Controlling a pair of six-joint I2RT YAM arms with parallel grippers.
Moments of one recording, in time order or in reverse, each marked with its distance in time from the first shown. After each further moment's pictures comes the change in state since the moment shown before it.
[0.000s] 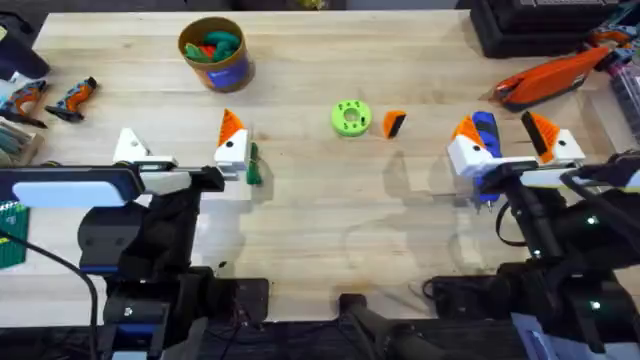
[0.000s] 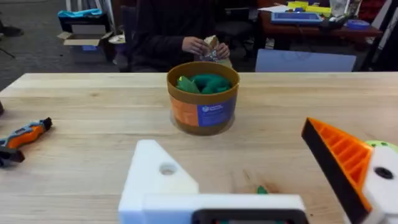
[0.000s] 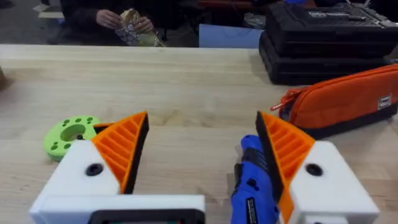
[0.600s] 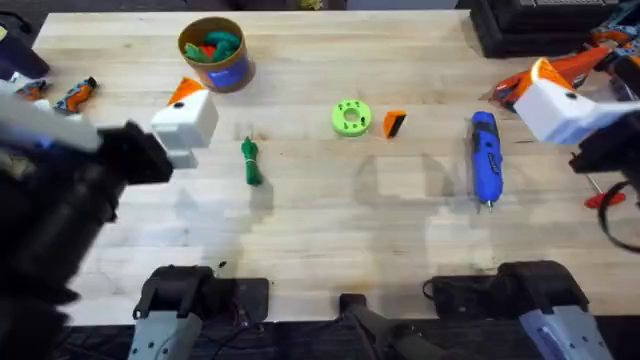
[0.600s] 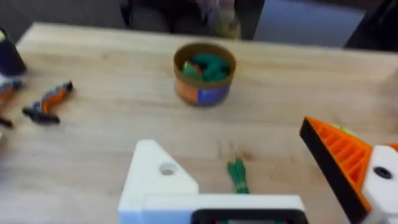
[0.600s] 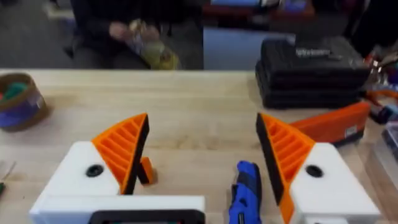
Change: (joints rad) left arm -0.001 0.364 0.730 -0.673 -0.024 -0.087; right arm 0.000 0.322 0.667 -0.445 -0.008 0.023
